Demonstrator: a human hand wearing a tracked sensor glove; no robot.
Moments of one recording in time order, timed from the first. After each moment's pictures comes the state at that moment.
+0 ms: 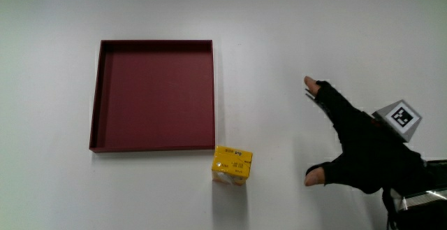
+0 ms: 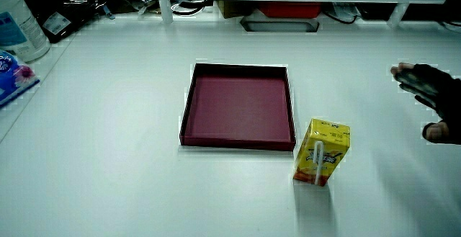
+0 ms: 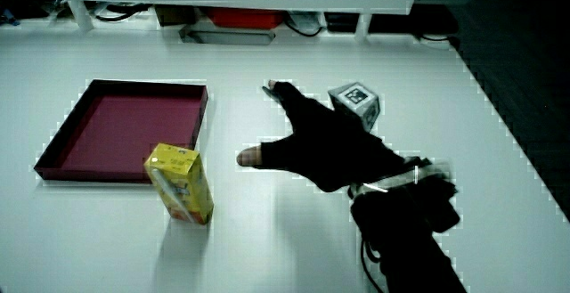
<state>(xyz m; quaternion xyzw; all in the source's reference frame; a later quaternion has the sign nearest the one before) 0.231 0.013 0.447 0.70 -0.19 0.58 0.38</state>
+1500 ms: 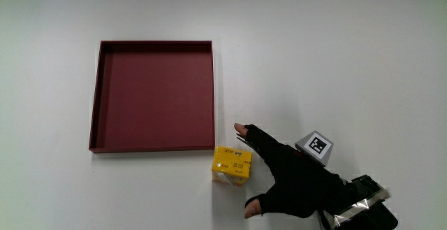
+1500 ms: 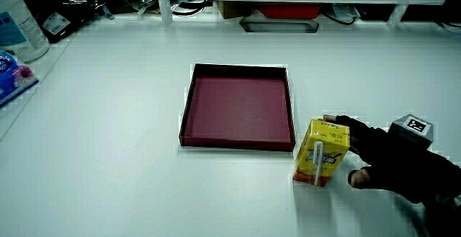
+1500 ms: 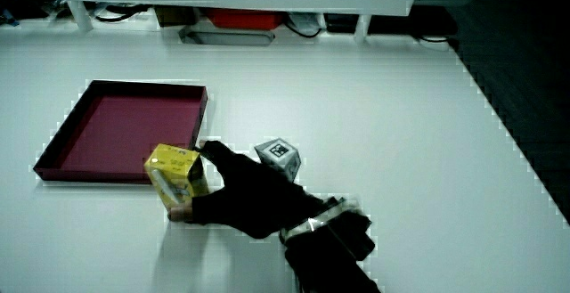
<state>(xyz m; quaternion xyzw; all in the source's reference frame) 0.151 0.050 0.502 0.62 -0.20 0.64 0.40</state>
